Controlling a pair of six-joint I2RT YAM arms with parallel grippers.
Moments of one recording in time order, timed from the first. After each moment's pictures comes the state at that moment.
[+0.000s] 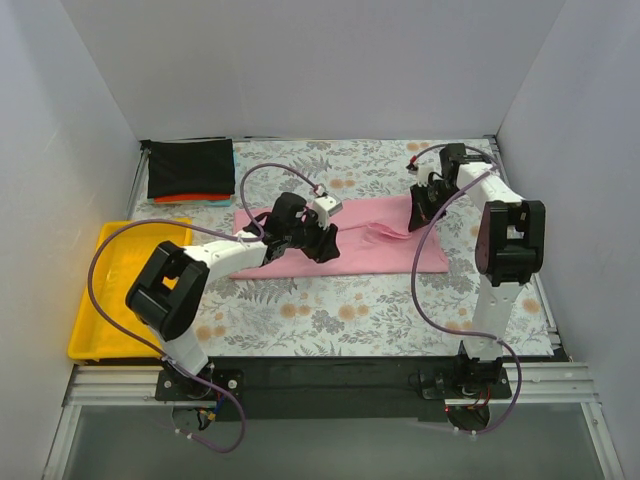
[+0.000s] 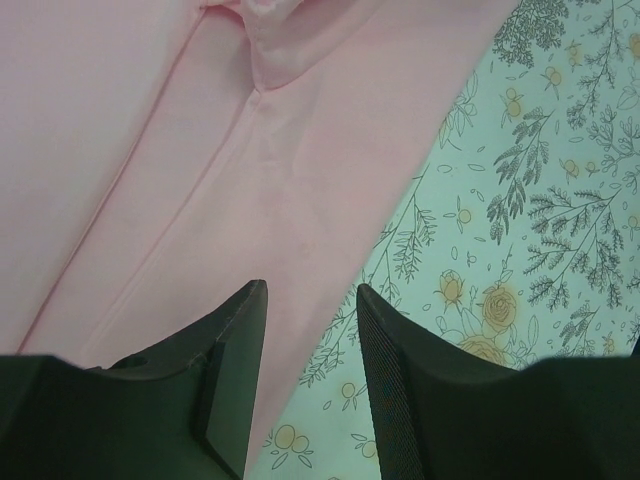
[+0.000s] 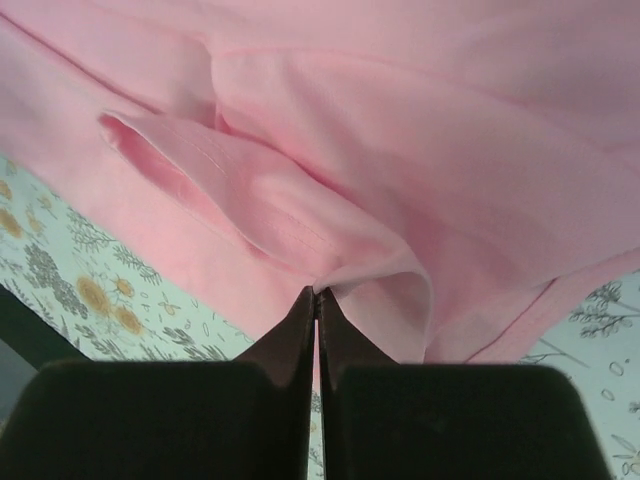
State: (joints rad) left arm -0.63 1.71 1.00 0.08 0.45 -0.01; right arm 0.06 2.04 1.60 -0.96 -0.54 -0.29
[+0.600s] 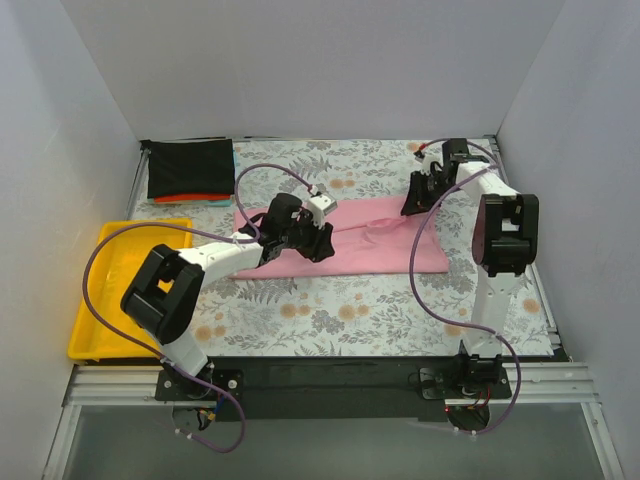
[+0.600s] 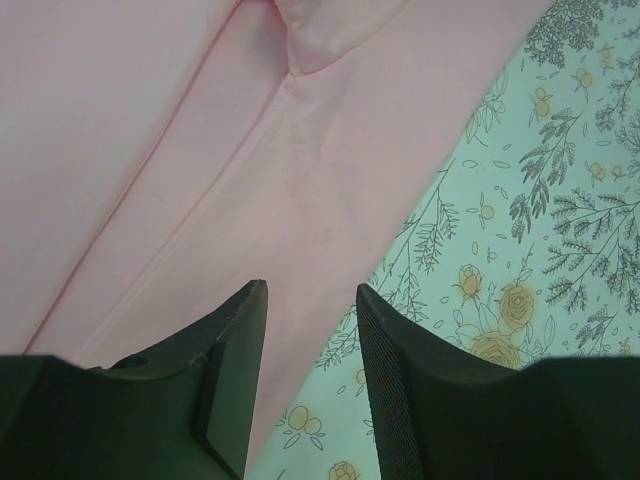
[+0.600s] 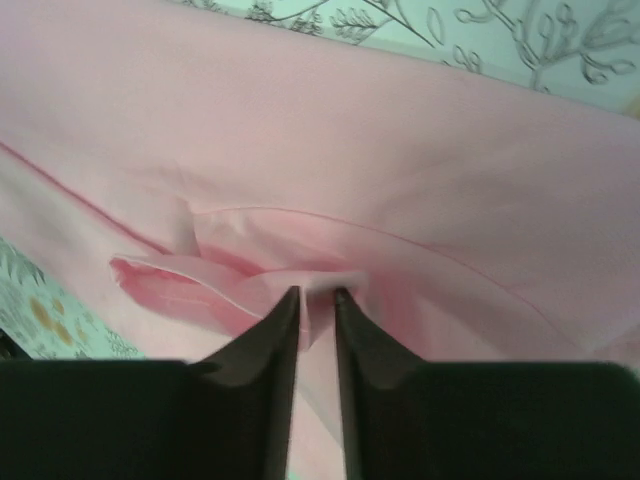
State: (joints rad) left arm -0.62 1.67 0.97 0.07 0.40 -0.01; right arm 0.04 2.17 1.72 -0.77 -0.62 -0.09
